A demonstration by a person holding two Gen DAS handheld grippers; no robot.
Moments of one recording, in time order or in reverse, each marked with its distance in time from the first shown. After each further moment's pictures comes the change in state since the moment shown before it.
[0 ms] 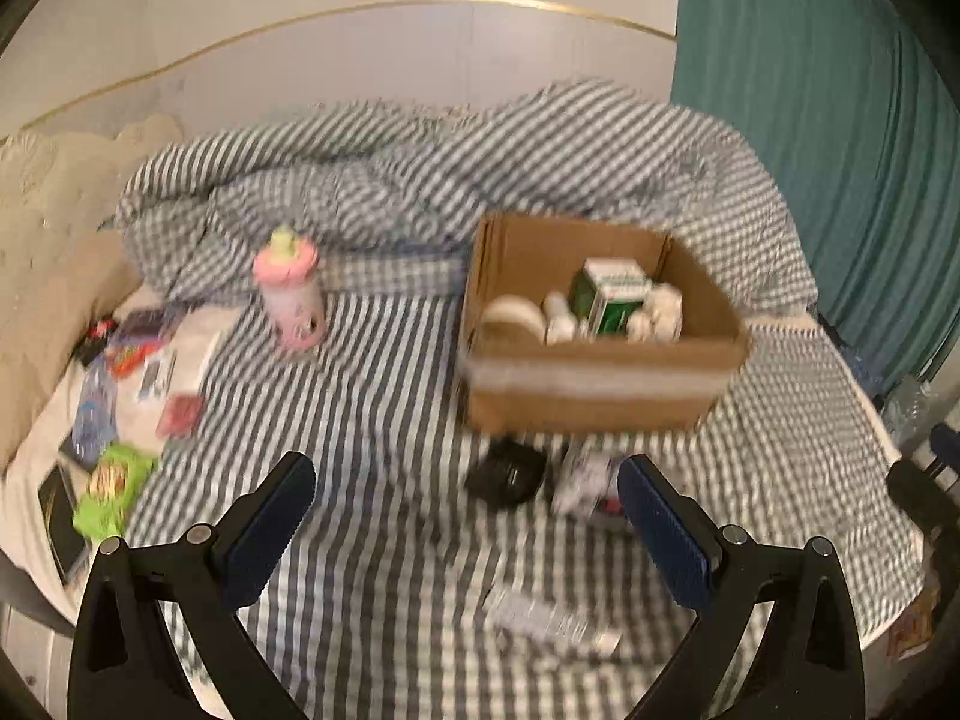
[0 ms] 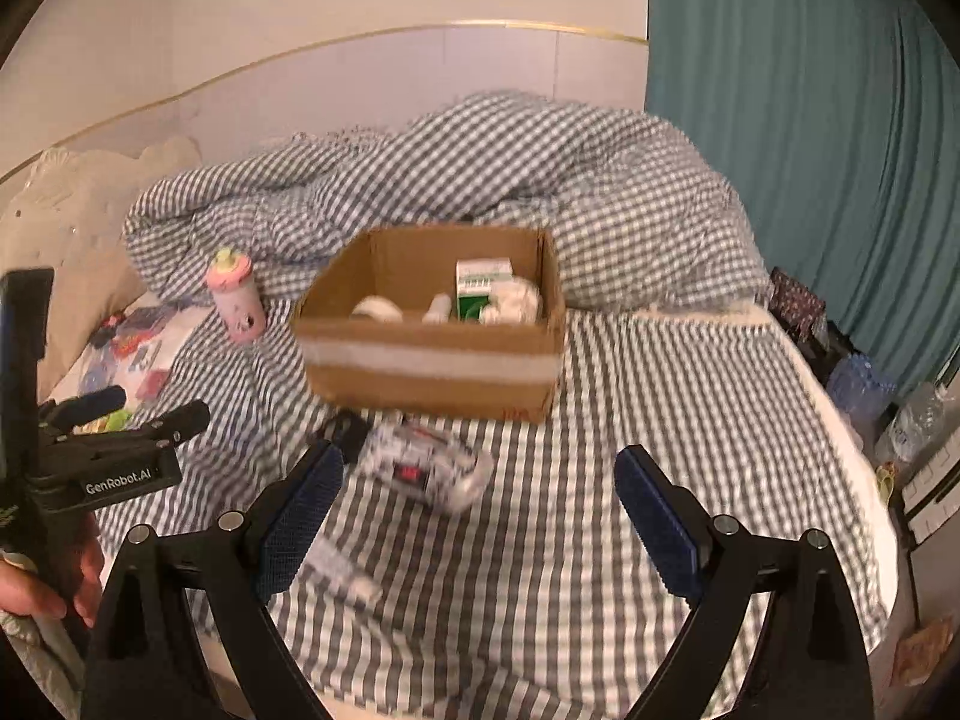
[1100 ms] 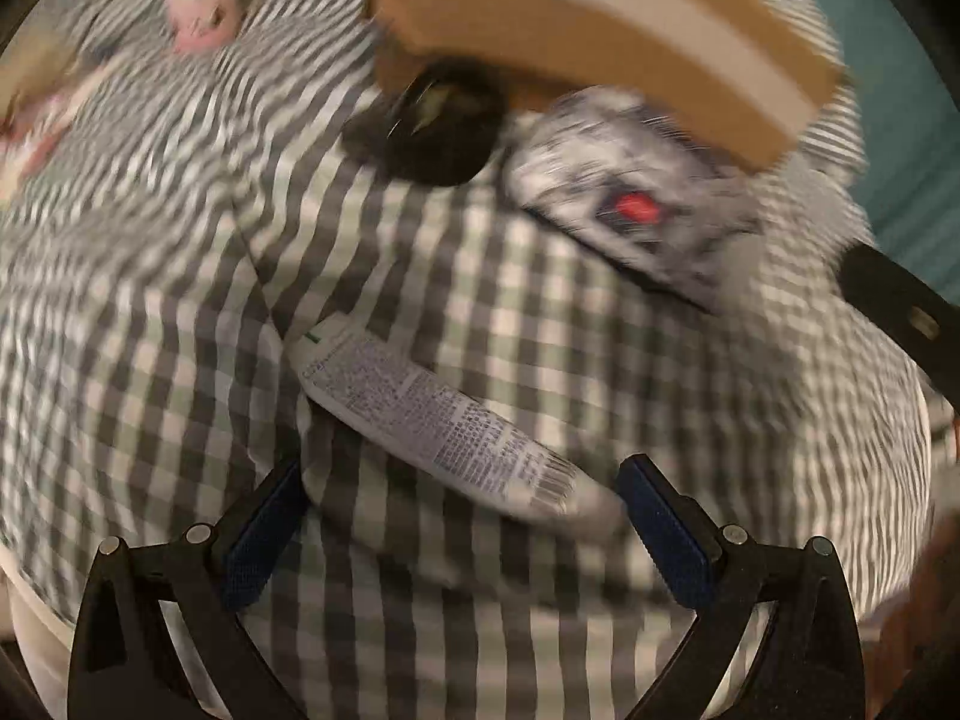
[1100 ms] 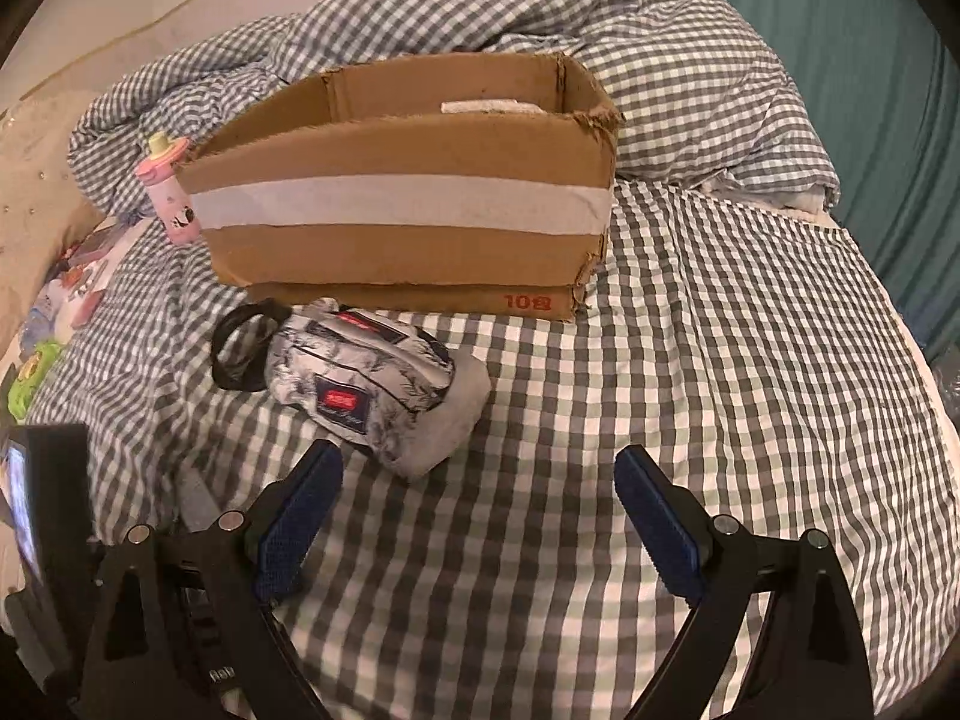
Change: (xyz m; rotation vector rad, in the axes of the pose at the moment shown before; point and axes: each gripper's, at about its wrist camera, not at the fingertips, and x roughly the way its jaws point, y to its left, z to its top) left arm 0.155 -0.058 -0.112 -0.173 0.412 -0.057; right arm 0.160 -0.019 -0.044 -0.005 0.206 0.012
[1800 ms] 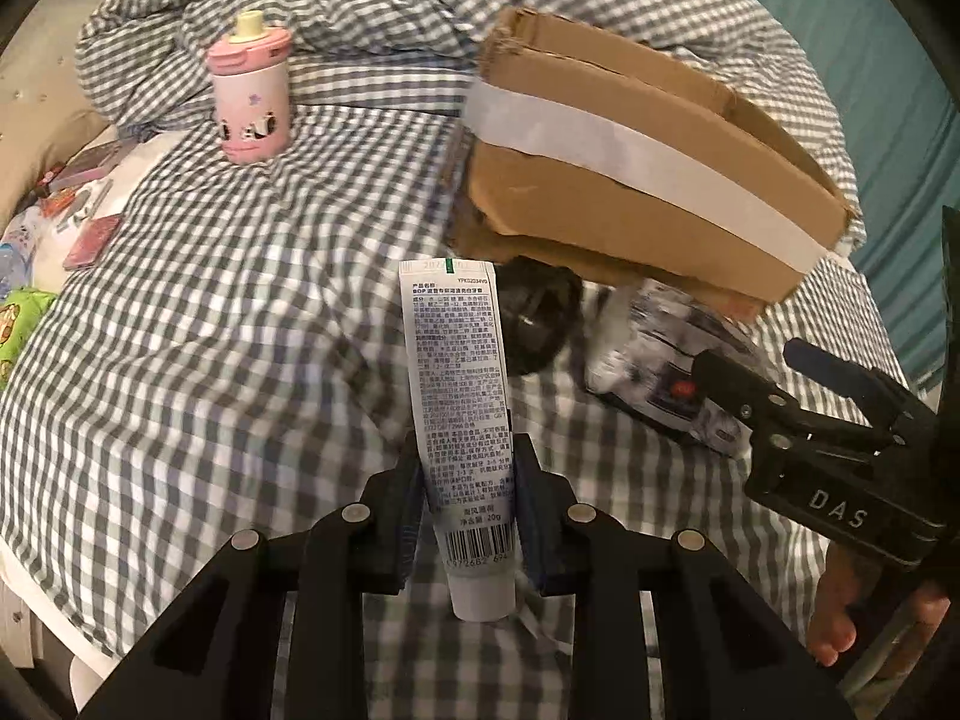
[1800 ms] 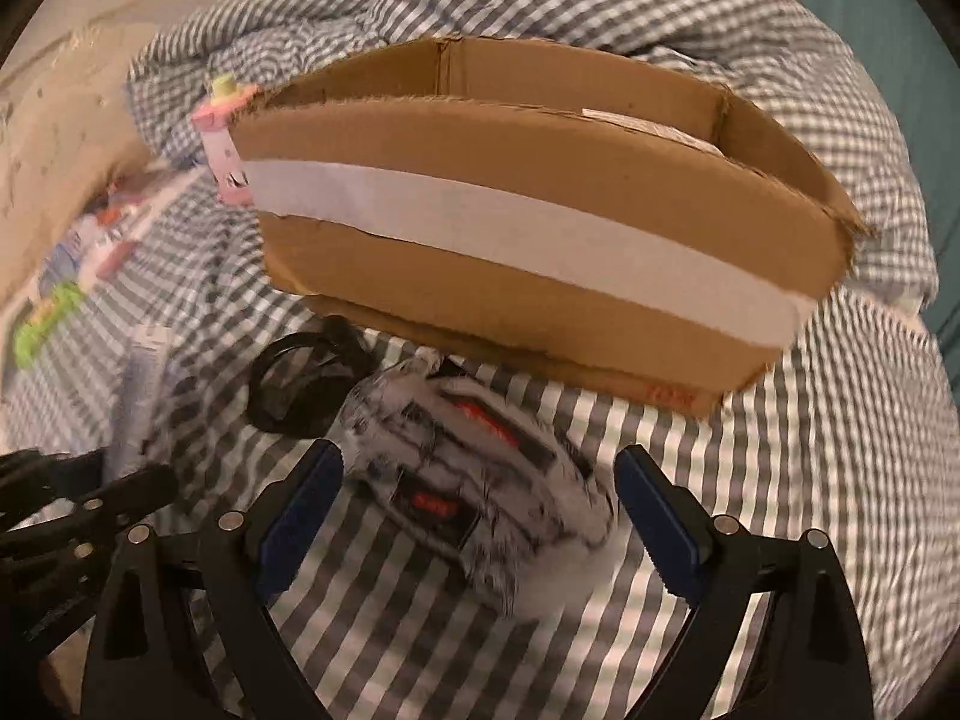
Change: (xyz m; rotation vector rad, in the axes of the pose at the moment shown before) left arm -0.049 0.039 0.037 0.049 -0.182 0.016; right arm 0.060 0.062 0.040 -0.217 0.005 0.092
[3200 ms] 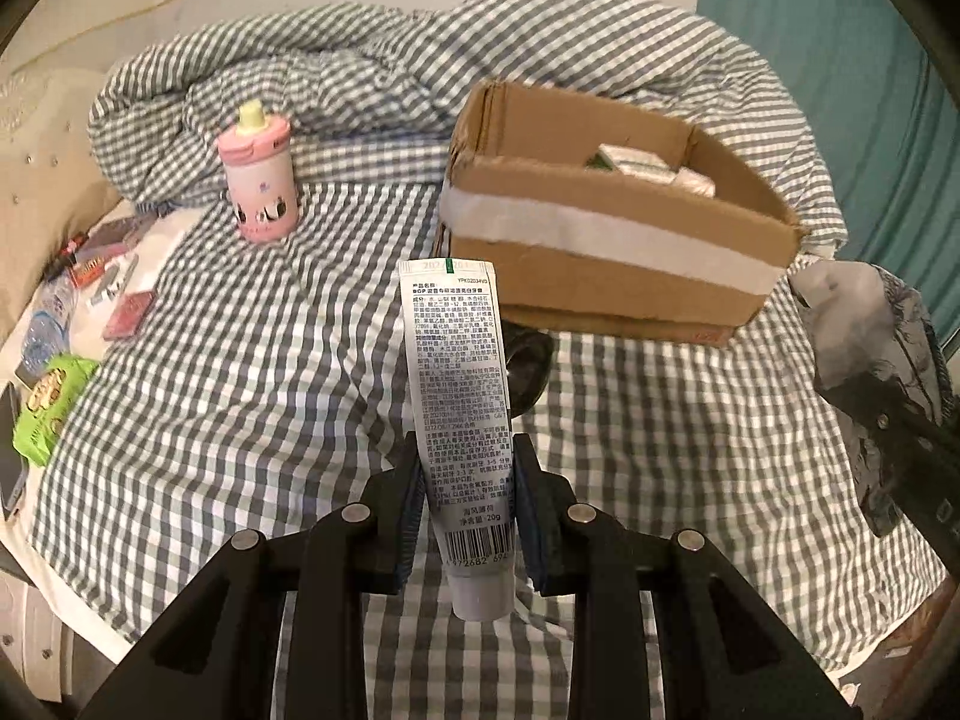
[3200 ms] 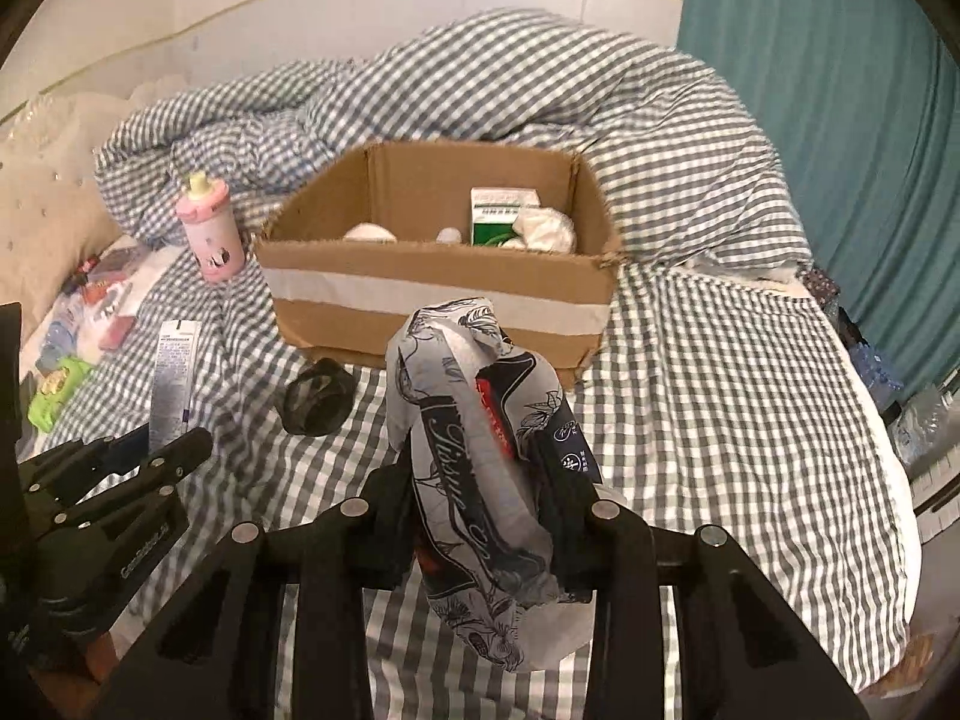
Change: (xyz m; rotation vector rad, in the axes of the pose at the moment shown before) left arm -0.062 -0.021 0.009 0.099 -0.133 0.029; right arm -0.148 -0.010 -0.021 0.169 -0.108 -0.134
